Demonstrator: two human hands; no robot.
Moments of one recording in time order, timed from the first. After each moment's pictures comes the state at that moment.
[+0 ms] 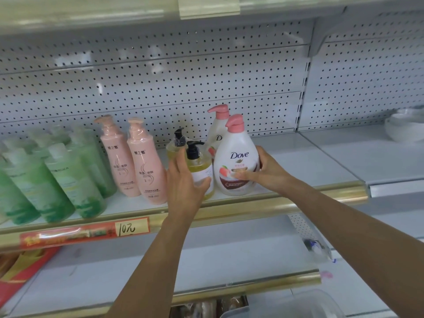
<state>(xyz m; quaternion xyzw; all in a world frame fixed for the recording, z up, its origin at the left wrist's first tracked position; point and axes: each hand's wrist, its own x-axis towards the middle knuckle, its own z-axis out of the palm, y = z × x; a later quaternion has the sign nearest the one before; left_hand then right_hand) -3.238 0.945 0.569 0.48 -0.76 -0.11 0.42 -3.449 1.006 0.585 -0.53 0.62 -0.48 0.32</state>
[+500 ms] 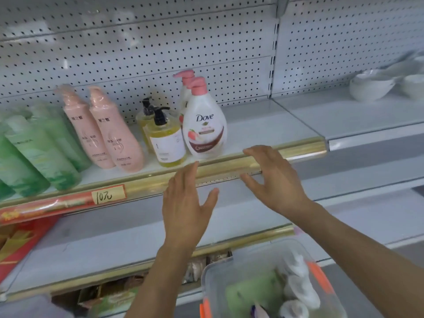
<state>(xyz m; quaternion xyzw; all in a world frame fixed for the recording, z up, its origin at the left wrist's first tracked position) -3.235 1.084 0.529 0.44 -0.82 -0.10 0.35 -3.427 1.152 0.548 -0.60 0.72 -0.33 -0.08</state>
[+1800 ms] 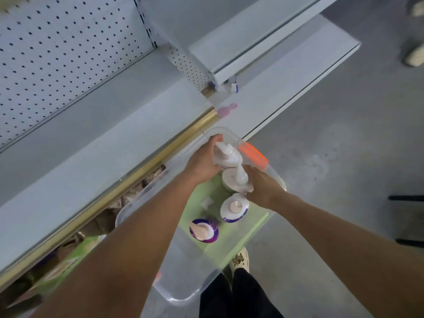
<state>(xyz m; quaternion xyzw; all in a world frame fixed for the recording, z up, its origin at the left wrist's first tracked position) -3.448 1.122 0.193 0.21 -0.89 -0.39 -0.14 -3.500 1.314 0.179 -0.30 0.87 -0.17 0.36</state>
